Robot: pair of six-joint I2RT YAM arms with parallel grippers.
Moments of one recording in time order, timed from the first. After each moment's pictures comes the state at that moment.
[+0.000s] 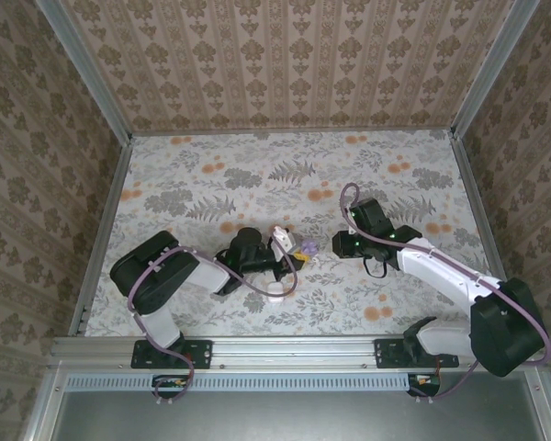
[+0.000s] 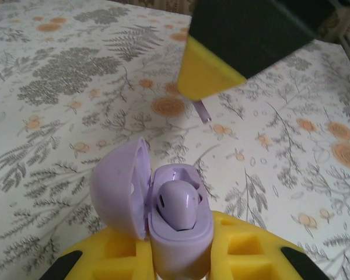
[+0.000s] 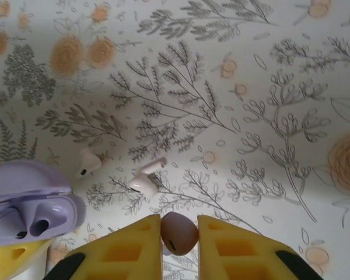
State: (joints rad) left arm -0.84 1.74 0.50 0.91 0.50 0.07; right arm 0.47 1.25 0.74 -0.42 -0.11 0.43
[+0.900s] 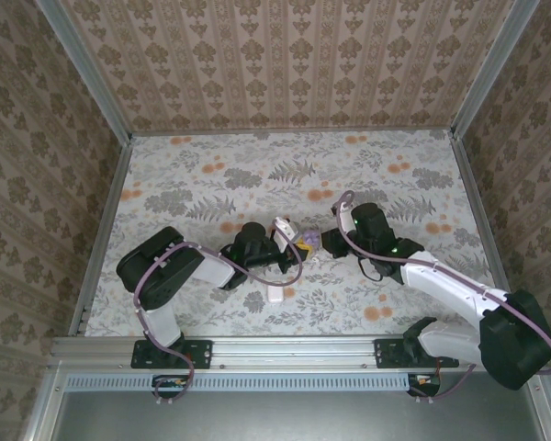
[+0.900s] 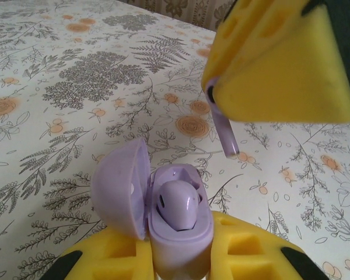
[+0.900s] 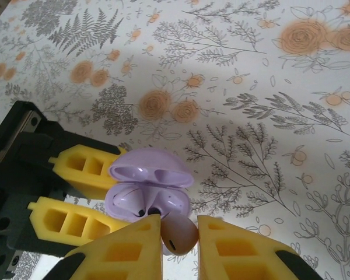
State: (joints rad) left arm -0.84 1.78 0.56 0.92 0.45 -0.06; right arm 0.53 1.17 0.63 -0.13 -0.16 0.28
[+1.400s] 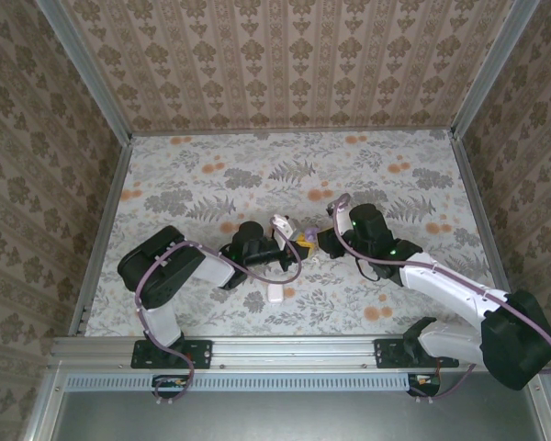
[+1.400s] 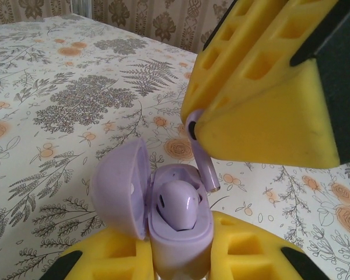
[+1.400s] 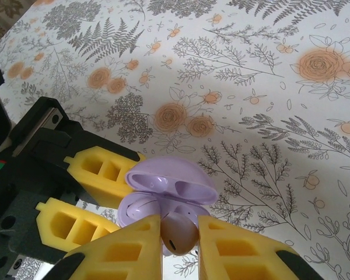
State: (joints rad) left arm -0.82 1.79 0.56 1.01 0.49 -0.10; right arm 0.55 1.16 0.63 -0.08 -0.16 0.23
